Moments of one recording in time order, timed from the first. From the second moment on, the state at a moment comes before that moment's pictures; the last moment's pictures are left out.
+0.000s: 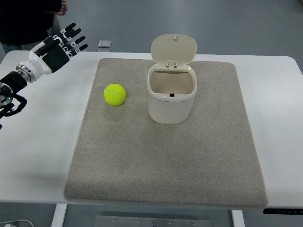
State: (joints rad) left arm -0.85 0.53 -0.57 -0.69 -0.33 -0.50 -0.03; right arm 0.02 0.00 -0.12 0.19 -0.02 -0.05 0.26
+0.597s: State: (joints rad) left arm -0.85 0.53 -0.58 -0.71 -0.33 -0.51 -0.03; right arm 0.02 0.00 -0.12 0.19 -0.02 -0.05 0.26
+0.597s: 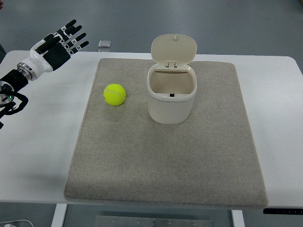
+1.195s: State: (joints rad) left arm -0.87 0.59 -0.68 -0.73 0.43 -0.54 -0.13; right arm 0.02 0.00 -0.12 0.19 -0.02 -0.05 0.26
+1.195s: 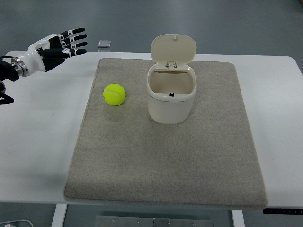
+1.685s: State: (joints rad) left arm -0.87 0.74 -0.67 -0.99 1.09 -0.53 -0.25; right arm 0.02 0.00 -0.12 0.19 -0.02 -0.05 0.26
